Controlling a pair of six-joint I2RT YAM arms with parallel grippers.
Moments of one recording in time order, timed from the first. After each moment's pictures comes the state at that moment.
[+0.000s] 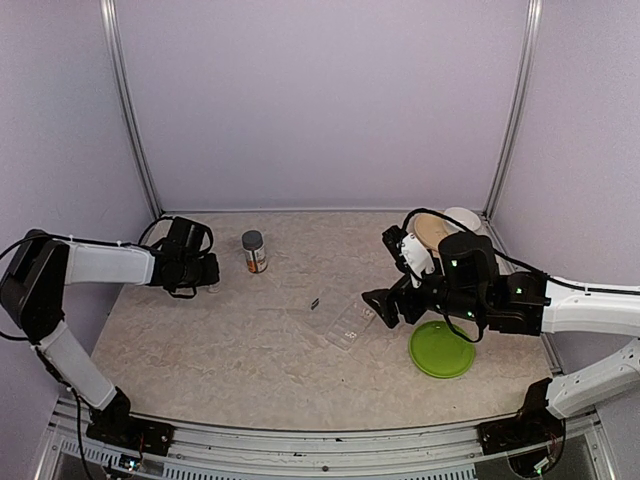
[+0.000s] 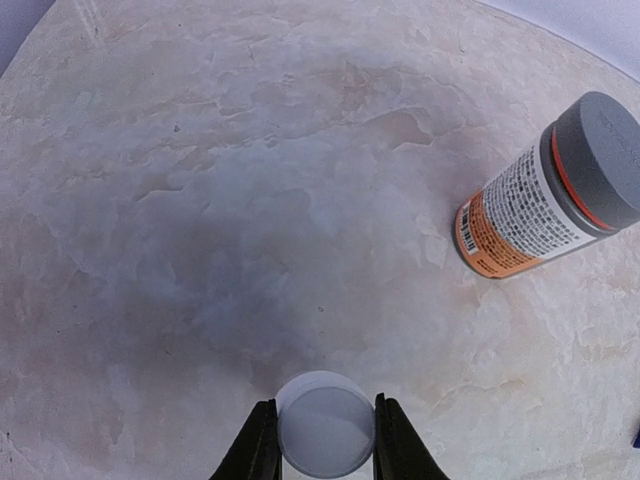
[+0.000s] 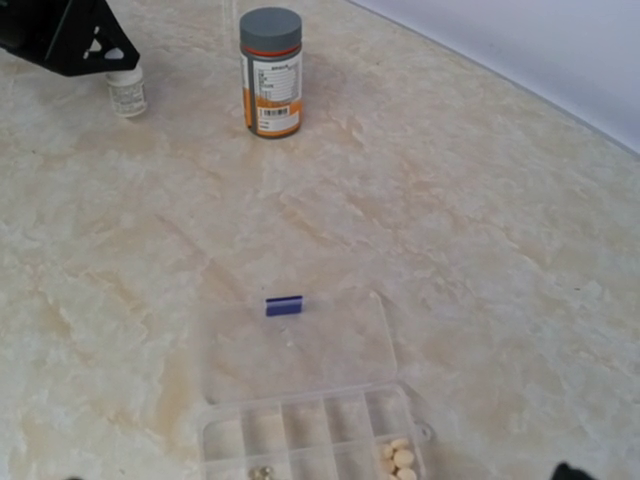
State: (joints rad) left arm -0.39 1.61 0.87 -0.07 -0.25 -0.44; right arm 0.99 1.15 0.79 -0.07 0.22 0.04
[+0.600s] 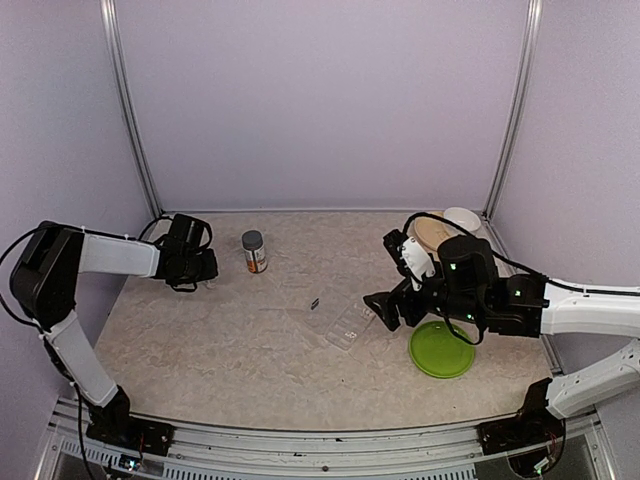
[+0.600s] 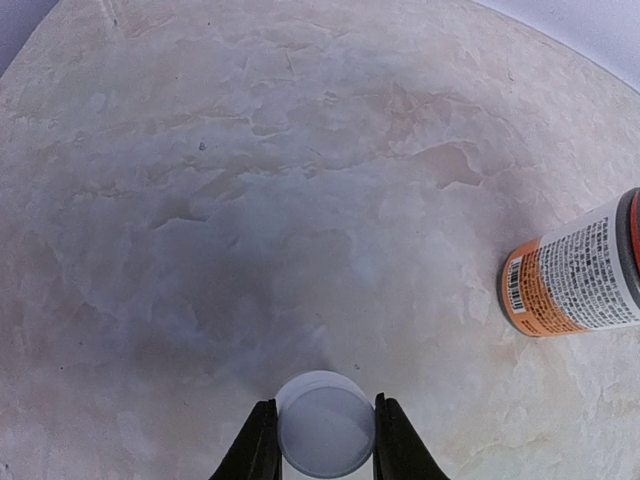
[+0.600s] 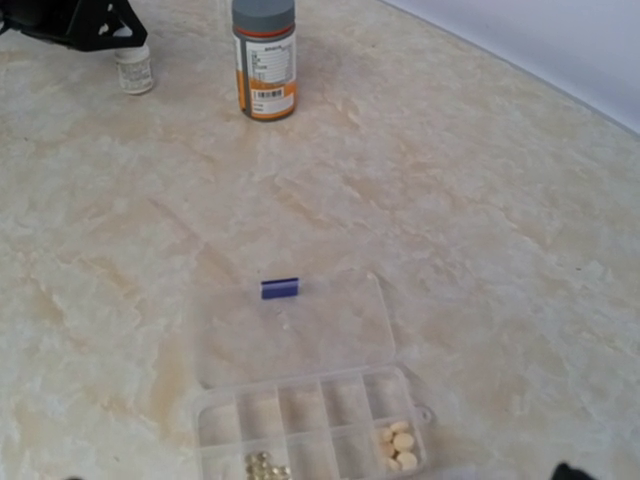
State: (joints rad) left arm -0.33 1.70 0.93 -0.04 -0.25 -0.47; right arm 0.99 1.15 0.77 -0.07 0.22 0.05
